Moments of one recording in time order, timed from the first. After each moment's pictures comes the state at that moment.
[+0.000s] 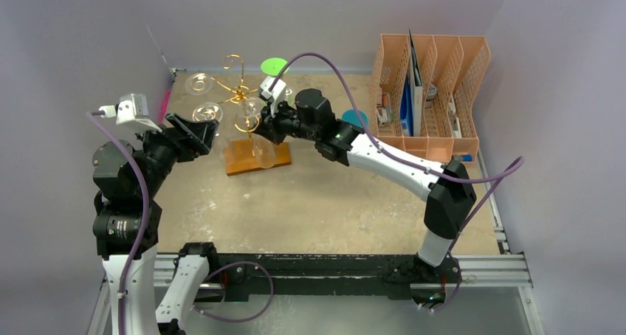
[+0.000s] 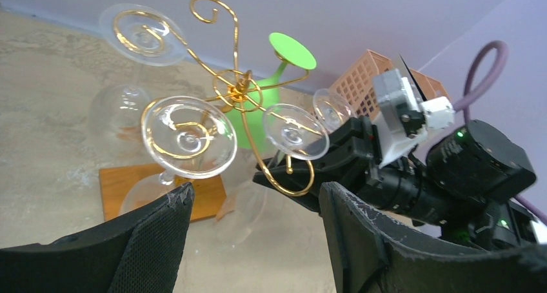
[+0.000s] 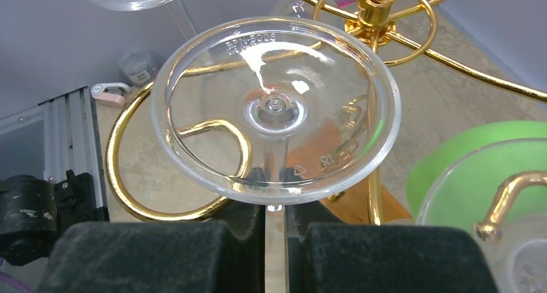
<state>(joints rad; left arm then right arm) 0.04 0.66 1.24 -0.65 0.26 -0.51 0.91 1.75 1.53 0.02 -0.27 0.04</state>
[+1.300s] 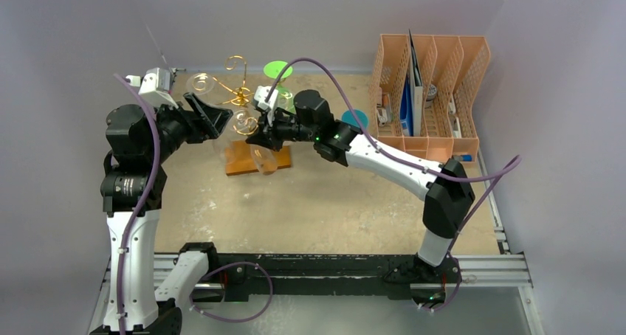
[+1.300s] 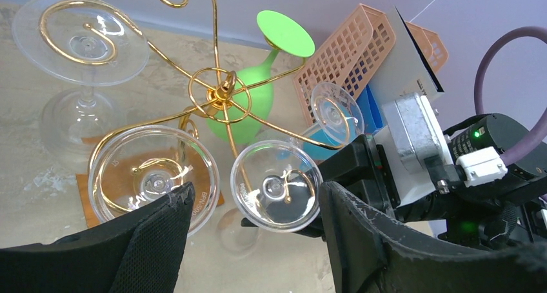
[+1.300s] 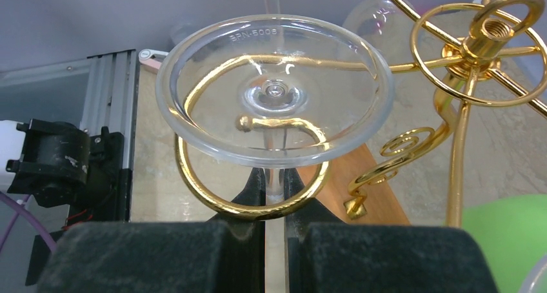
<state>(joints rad) 0.03 0.85 1.30 -0.62 0.44 -0.45 0.91 1.76 1.54 0.01 -0.47 -0.06</state>
